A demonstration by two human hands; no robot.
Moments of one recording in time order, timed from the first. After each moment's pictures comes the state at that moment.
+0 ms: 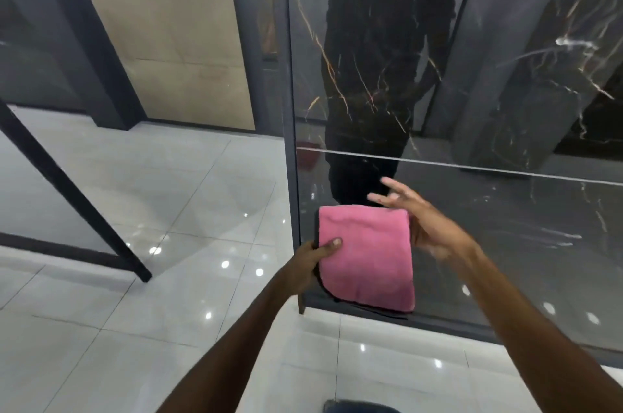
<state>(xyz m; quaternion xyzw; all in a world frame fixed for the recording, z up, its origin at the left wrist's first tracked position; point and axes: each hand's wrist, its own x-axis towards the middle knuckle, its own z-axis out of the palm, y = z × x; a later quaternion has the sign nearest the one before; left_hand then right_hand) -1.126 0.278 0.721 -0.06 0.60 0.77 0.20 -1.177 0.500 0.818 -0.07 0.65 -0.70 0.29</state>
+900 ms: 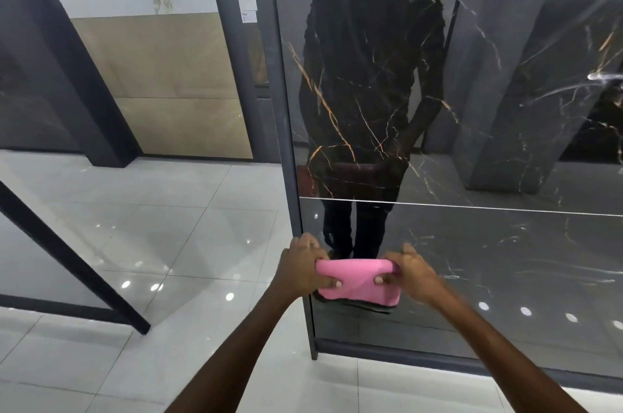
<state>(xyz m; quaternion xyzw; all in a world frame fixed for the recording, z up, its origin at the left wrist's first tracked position) -1.242 0.224 0.751 0.10 0.97 0.21 0.03 -1.251 0.463 0.769 -0.11 0.94 -0.27 0.15</state>
